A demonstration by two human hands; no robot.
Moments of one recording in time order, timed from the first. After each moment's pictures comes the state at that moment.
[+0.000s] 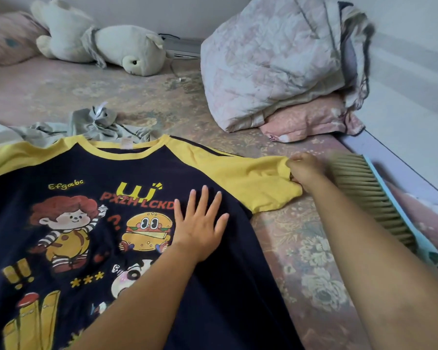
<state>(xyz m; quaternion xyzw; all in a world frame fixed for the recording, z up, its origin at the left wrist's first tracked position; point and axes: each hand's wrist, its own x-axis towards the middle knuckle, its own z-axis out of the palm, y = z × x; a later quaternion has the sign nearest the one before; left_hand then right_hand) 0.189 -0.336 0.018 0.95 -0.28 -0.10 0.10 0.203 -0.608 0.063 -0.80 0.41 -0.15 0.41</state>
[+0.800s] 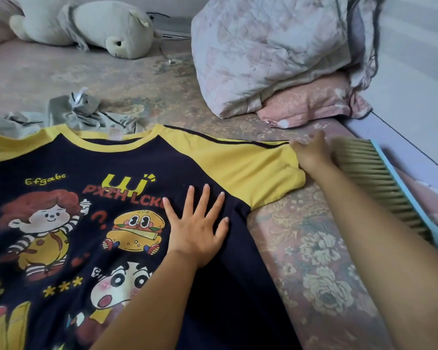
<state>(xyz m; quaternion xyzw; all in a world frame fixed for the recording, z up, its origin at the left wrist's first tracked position) 0.188 -0.347 -0.015 0.95 -0.30 -0.04 0.02 0.215 -0.644 0.042 -0.84 0.41 -0.16 0.31</state>
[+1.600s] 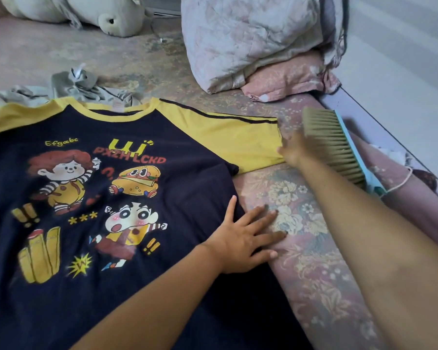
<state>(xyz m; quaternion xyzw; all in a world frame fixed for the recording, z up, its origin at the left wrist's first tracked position) 0.059 -0.360 0.013 0.77 -0.63 -0.08 0.04 0.127 -0.610 0.053 -0.90 0.37 -0.03 0.23</state>
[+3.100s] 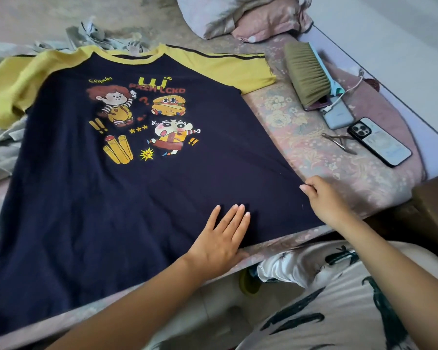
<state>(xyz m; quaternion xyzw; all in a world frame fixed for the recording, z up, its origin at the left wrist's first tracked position) -0.125 -0.124 -0.017 0.75 -0.64 0.10 0.07 -0.224 -0.382 0.053 -0.88 0.39 0.01 0.27</state>
